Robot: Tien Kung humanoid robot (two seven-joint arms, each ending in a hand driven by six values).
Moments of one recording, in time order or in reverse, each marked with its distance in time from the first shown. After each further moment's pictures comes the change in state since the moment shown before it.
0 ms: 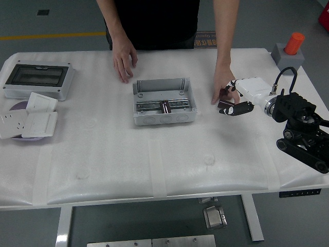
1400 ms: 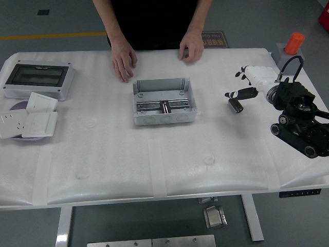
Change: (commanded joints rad) left arm -0.010 0.002 0.003 0.000 -0.008 -0.002 0.000; right arm 0.057 0.076 0.008 -0.165 0.100 0.000 -0.020
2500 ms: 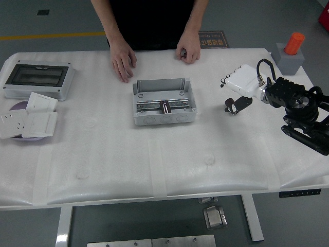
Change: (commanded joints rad) left arm -0.017 0.015 -0.011 -0.007 0.037 -0.001 0.002; right arm 0.133 -0.024 -0.177 -0.035 -0.487 0.067 0.264
